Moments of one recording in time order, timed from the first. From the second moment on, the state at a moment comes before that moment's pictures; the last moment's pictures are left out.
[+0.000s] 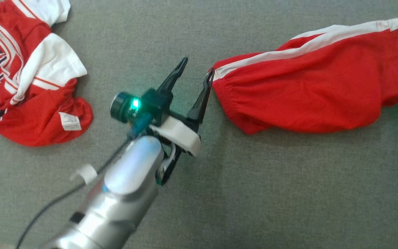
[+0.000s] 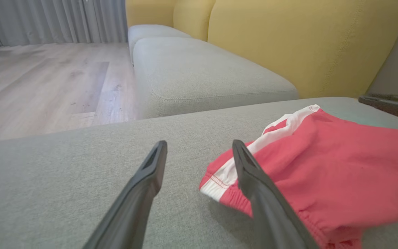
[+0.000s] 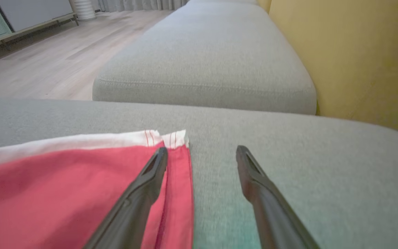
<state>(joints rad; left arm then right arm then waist) -0.73 0.04 -0.75 0.63 -0.48 0.02 -0.25 -0.67 -0.60 0.36 0.80 0.60 0.13 -0.20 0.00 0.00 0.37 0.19</state>
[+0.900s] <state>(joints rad) -0.30 0.04 -0.60 0.22 -0.25 0.18 -0.25 -0.64 -0.58 0.43 1.04 0.79 0.13 -0.14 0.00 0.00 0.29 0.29</state>
